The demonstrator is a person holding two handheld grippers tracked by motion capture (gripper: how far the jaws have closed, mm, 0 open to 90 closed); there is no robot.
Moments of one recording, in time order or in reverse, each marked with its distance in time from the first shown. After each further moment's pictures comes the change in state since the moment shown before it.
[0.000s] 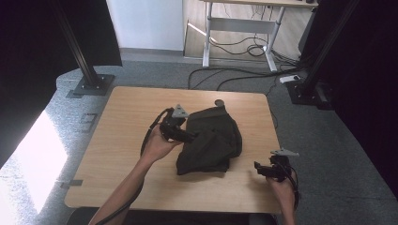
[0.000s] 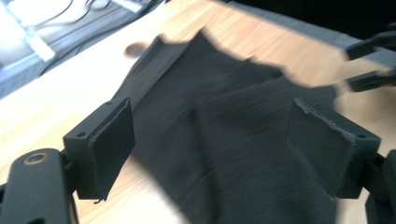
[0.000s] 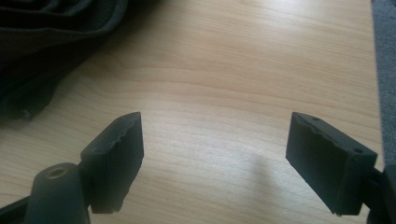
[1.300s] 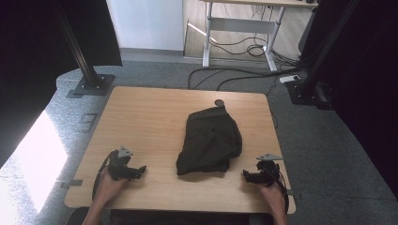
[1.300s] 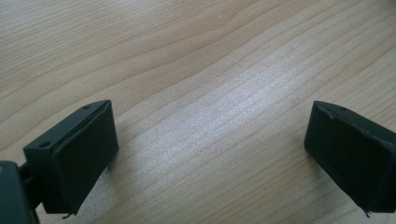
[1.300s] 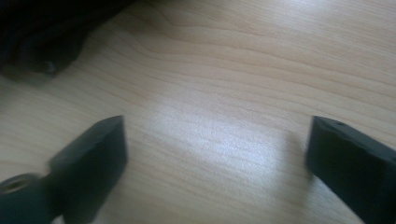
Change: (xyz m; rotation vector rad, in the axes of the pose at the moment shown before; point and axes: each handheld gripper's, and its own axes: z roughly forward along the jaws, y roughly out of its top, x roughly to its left) left arm 0.052 -0.222 -0.042 0.173 0.179 -0.226; right arm 0.032 -0.013 0.019 0.074 0.033 -0.100
